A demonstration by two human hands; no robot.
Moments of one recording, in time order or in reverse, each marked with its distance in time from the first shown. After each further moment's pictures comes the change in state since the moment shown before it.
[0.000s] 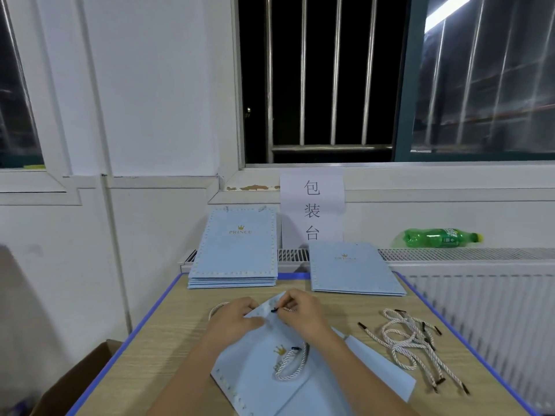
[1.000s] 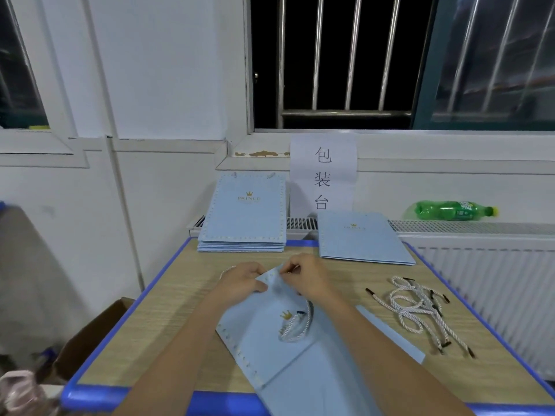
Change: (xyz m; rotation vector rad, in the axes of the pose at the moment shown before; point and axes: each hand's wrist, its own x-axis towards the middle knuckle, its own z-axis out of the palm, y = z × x) left_hand -0.004 -0.001 -0.008 -0.251 -0.098 -0.116; right_hand 0.005 -0.009 0.000 -0.052 -0.081 -0.013
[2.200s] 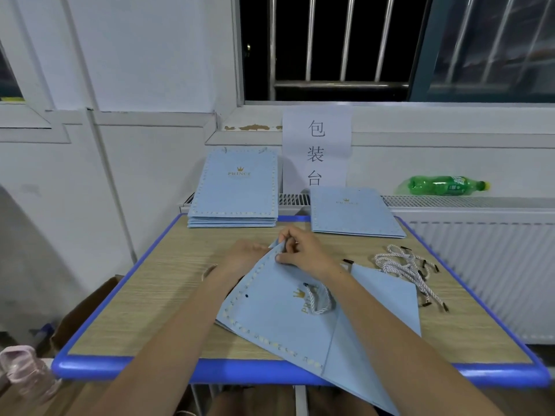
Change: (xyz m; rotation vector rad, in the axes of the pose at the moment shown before) left_hand 0.000 0.017 0.027 -0.203 0.004 -0.086; right_hand -0.011 0.013 -0.014 0.181 -0.131 -0.063
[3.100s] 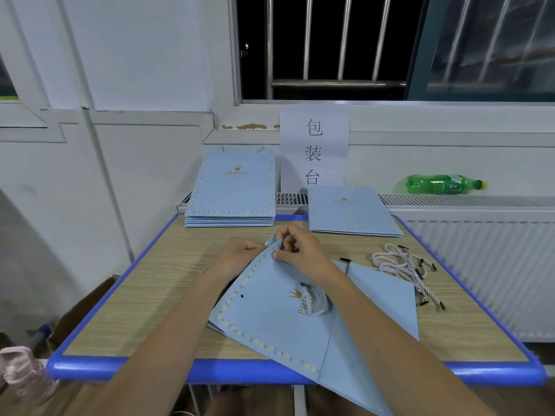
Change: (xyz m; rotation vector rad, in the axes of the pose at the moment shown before) left_hand -0.015 0.000 -0.003 -0.093 0.026 0.087; right_hand -0.008 -0.007 0.002 0.023 0.067 -0.081
